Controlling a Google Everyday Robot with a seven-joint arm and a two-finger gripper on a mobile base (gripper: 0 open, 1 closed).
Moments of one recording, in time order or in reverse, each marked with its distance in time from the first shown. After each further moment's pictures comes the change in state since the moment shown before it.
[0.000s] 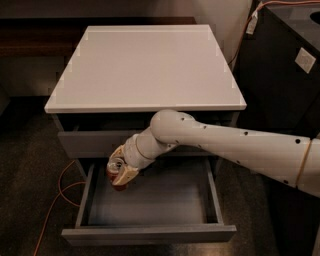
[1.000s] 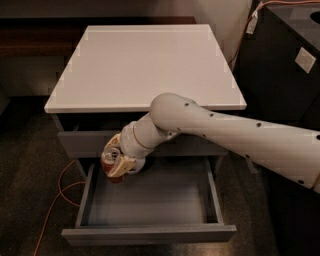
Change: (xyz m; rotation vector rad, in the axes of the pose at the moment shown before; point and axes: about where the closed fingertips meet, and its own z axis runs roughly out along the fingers) arm -0.044 -0.008 -0.041 0.020 -0.014 -0.029
